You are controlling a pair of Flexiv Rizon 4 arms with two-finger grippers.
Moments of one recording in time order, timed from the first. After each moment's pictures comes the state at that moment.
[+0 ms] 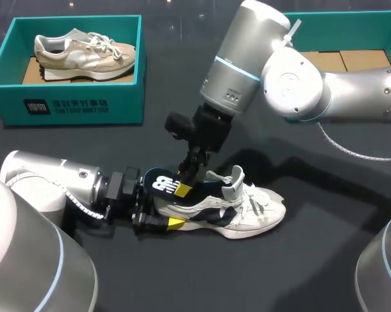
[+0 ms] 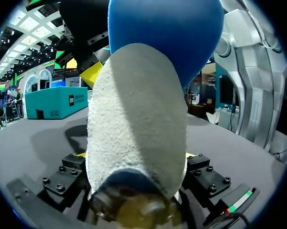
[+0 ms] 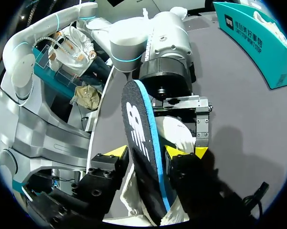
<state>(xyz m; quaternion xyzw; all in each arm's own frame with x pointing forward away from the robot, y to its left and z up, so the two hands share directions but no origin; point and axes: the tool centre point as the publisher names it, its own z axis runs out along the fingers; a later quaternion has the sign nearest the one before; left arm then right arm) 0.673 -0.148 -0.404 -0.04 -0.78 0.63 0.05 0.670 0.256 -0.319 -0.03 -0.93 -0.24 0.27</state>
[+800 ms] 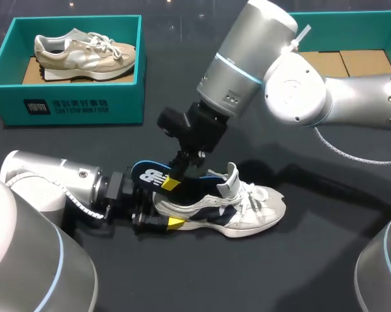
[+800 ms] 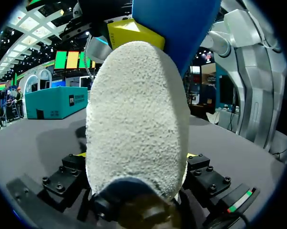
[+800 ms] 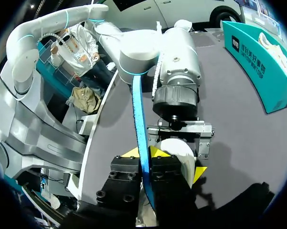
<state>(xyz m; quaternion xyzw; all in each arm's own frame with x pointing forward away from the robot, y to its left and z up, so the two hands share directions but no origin) 0.673 -0.148 -0.404 -0.04 -0.78 0.63 0.05 0.662 0.282 -0.290 0.01 -0.93 -0.29 0.22</state>
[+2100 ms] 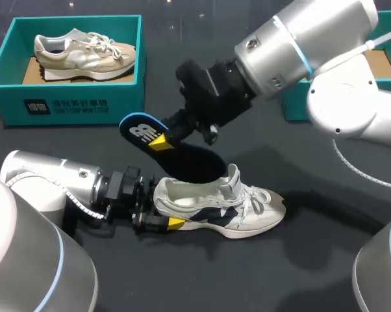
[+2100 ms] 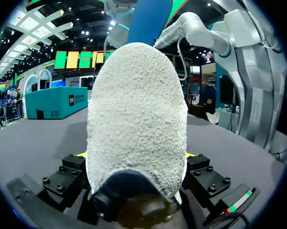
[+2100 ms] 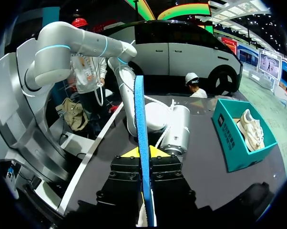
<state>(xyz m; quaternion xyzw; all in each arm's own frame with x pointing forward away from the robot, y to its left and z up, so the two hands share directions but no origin) 0.673 -0.148 -0.404 -0.04 -0.78 0.63 0.05 0.653 0.295 -0.149 0.07 -0.87 -0.48 0.08</state>
